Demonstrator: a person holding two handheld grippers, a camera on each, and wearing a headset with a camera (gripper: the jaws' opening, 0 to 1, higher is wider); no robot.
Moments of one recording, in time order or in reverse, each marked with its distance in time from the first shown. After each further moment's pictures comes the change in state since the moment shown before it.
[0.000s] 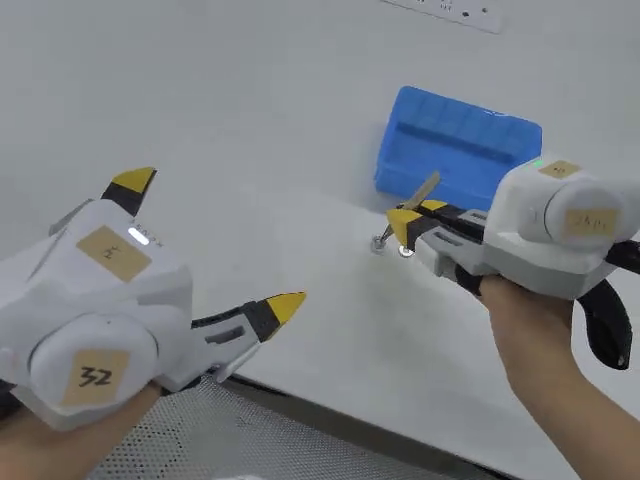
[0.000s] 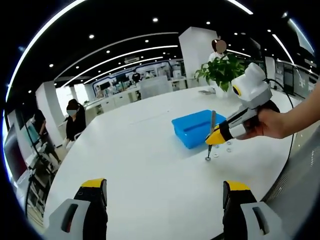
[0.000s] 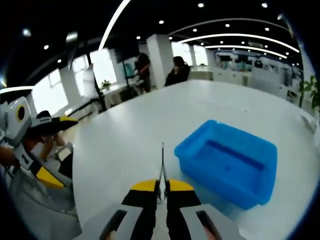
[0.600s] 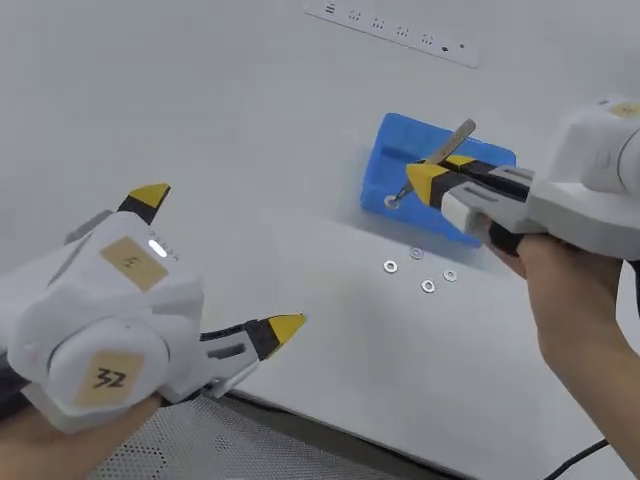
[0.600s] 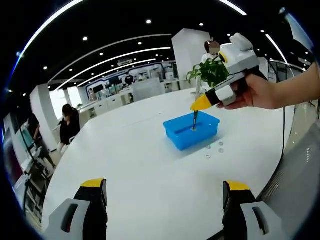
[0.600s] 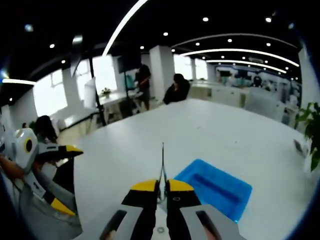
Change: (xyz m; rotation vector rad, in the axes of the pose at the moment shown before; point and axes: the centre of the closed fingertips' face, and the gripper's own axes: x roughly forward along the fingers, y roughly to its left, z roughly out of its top) left arm -0.001 -0.013 0.003 0.029 -0.020 -0.060; right arm -0.032 -0.008 0.078 -0.099 -0.108 -0.055
